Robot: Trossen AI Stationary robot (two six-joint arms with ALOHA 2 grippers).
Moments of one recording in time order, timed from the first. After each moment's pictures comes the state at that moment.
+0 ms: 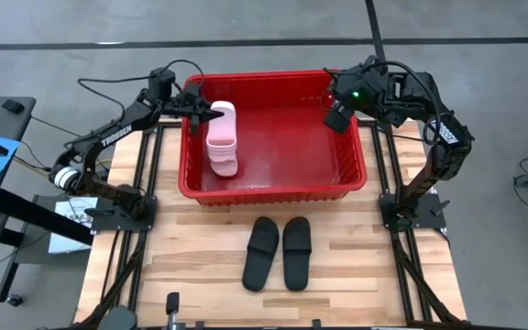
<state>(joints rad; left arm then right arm) 1.05 1.34 0.98 -0.01 0.95 0.15 -0.24 1.64 2.33 -1.57 0.70 -0.08</state>
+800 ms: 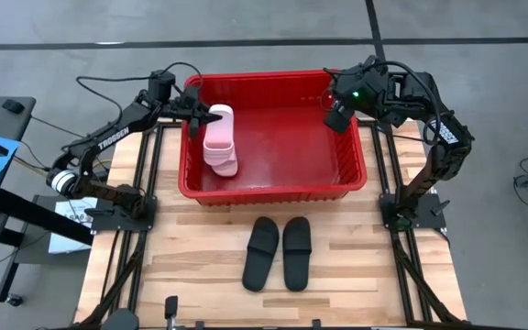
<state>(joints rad) 1.04 1.32 0.98 -0.12 0.89 0.19 -0.24 1.64 2.33 -1.57 0.70 -0.08</state>
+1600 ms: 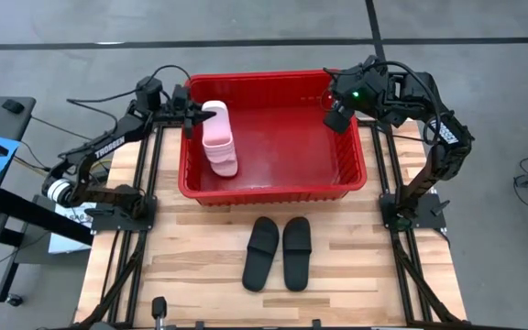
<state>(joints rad) 1.10 1.23 0.80 0.20 0.92 0.03 -0.24 1.64 2.33 -1.57 0.70 -0.09</state>
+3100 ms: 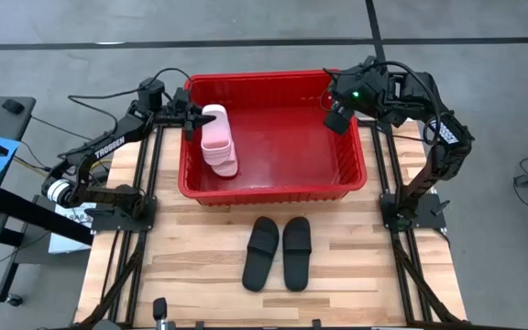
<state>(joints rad) 1.09 1.23 0.80 0.12 0.90 0.06 -0.24 1.64 2.33 -1.57 0.68 -0.09</state>
